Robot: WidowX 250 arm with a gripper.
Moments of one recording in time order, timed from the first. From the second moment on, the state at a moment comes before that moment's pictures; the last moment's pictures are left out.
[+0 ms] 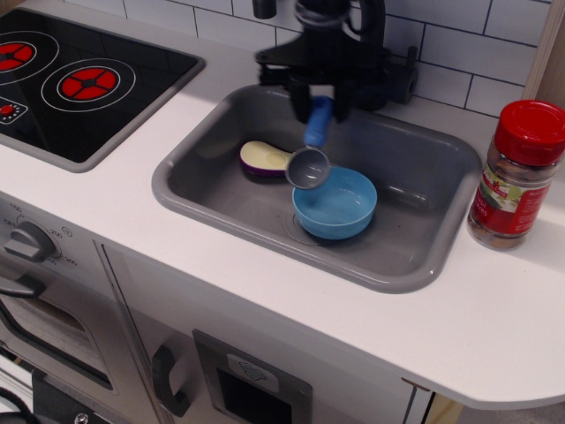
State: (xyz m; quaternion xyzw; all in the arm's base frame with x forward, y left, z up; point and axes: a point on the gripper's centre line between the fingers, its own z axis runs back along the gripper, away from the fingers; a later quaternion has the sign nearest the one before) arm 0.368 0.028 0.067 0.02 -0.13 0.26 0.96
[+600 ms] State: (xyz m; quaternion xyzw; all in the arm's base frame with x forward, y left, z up) arm 0.321 0.056 0.046 0.09 -0.09 0.48 0.87
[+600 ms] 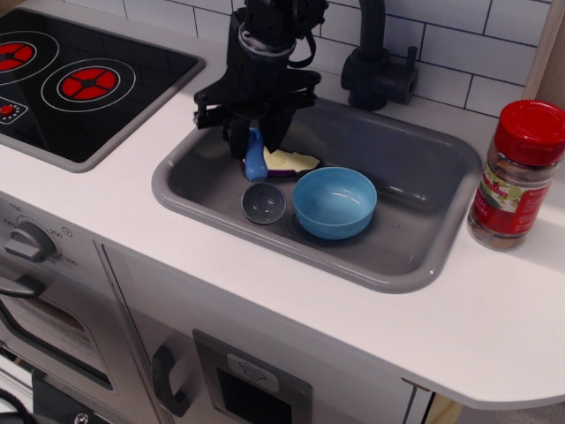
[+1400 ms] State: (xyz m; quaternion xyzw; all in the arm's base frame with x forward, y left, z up) arm 0.314 0.066 0.004 0.10 -0.09 0.55 0.83
